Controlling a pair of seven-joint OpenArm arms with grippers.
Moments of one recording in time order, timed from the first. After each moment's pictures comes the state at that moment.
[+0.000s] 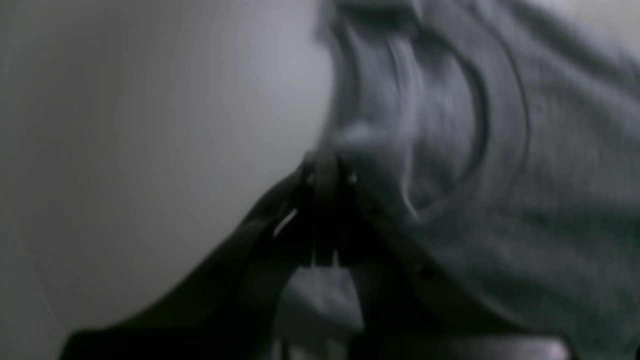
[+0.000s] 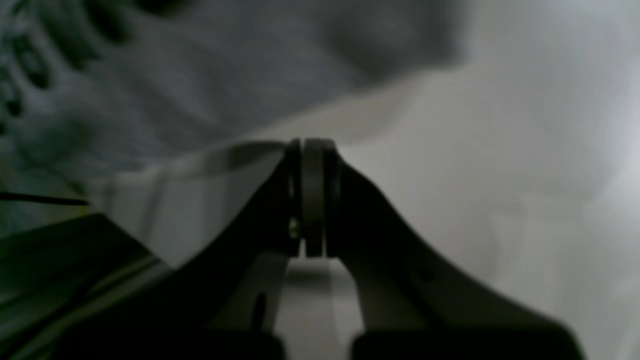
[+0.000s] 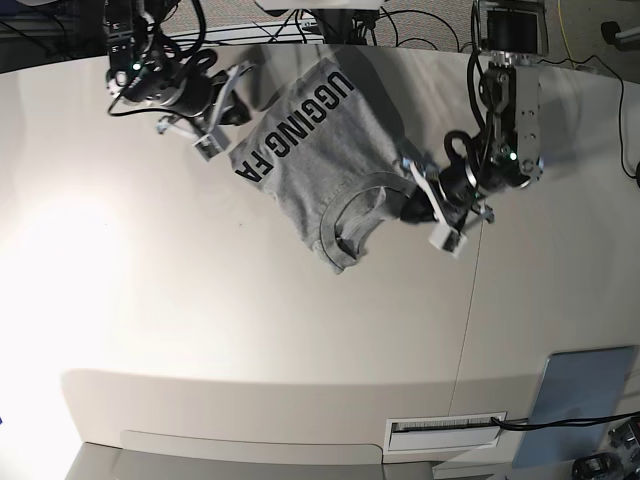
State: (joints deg) left arm 1.6 -9.2 -2.6 89.7 -22.4 -31.1 44.4; right arm -24.8 14.1 2.4 108.9 24.0 30.8 -54.4
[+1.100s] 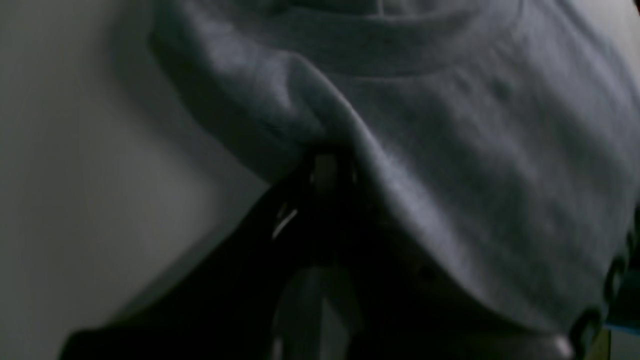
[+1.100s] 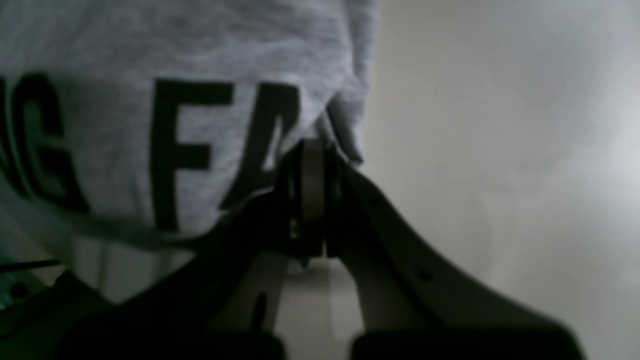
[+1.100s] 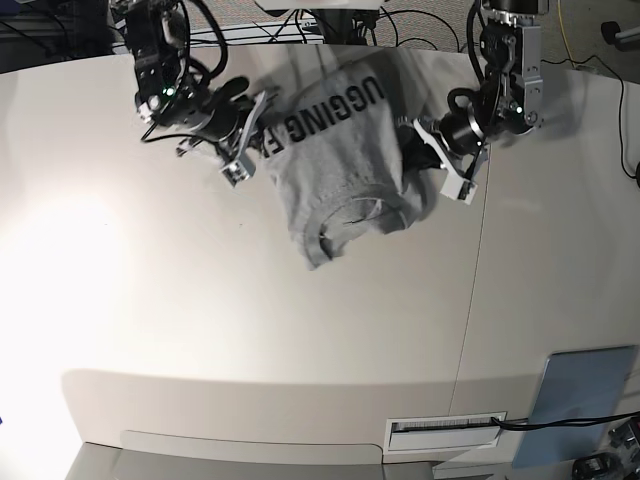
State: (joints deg) left arm 11.6 -9.7 -4.6 86.4 -33.9 -30.5 42.7; right arm -17.5 14.4 -8.9 106.1 19.0 19.8 -56.2
